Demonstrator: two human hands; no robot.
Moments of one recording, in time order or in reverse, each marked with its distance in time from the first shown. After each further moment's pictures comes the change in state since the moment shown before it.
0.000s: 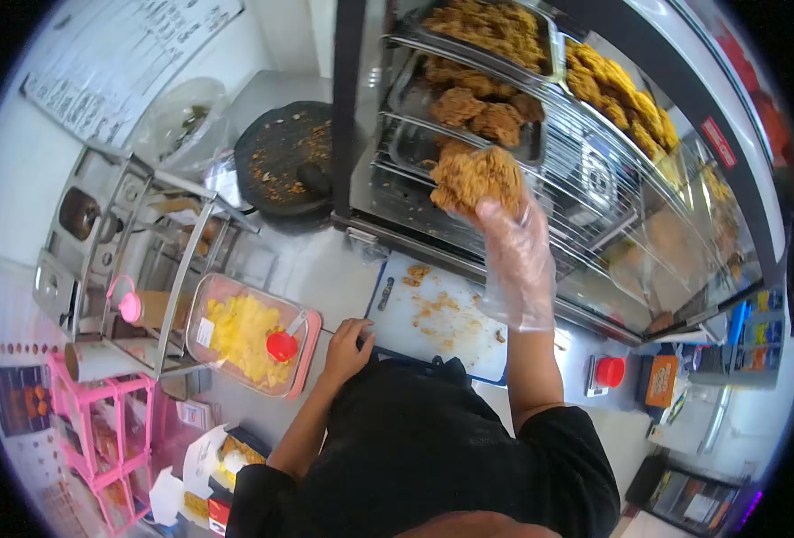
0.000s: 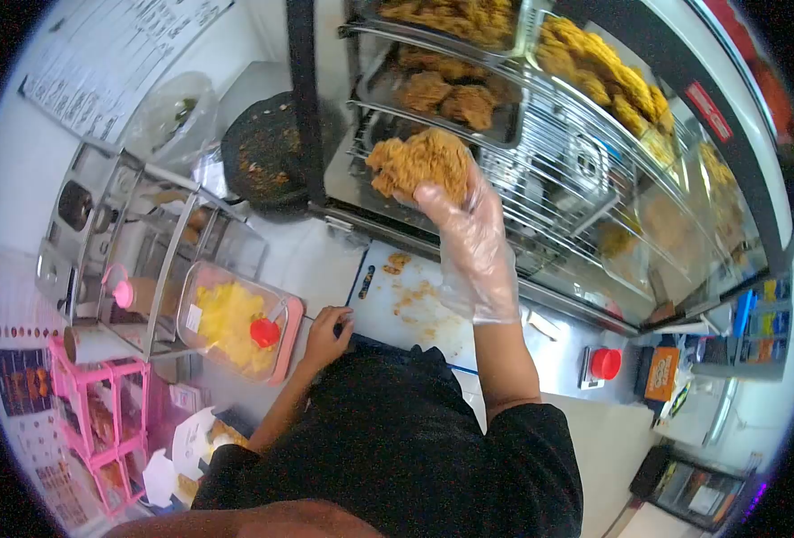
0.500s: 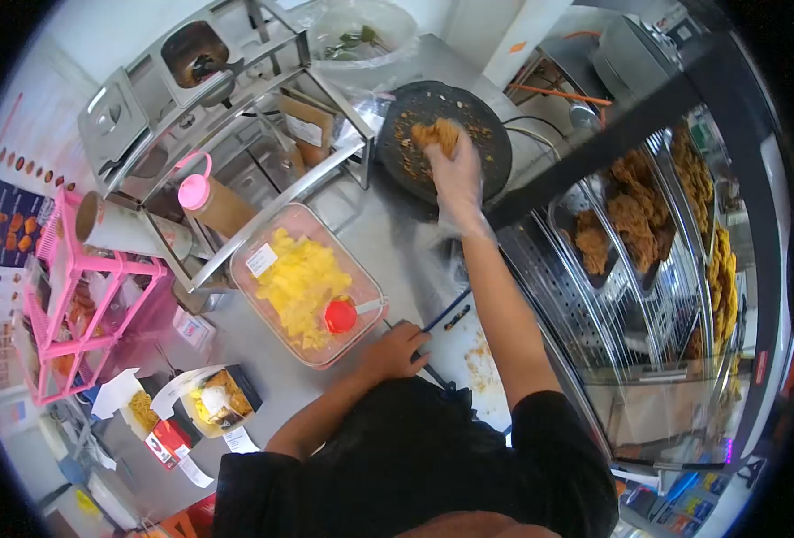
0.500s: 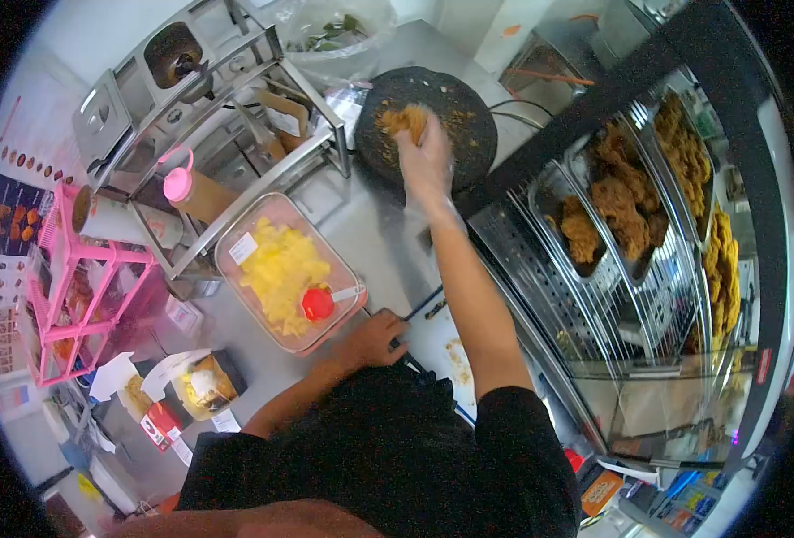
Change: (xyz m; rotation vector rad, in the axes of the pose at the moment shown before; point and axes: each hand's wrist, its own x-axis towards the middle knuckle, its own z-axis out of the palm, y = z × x) left_hand -0.018 -0.045 0.014 0.046 0.100 0.108; right_hand 0.136 0.265 0.174 -0.873 -0.365 -0.035
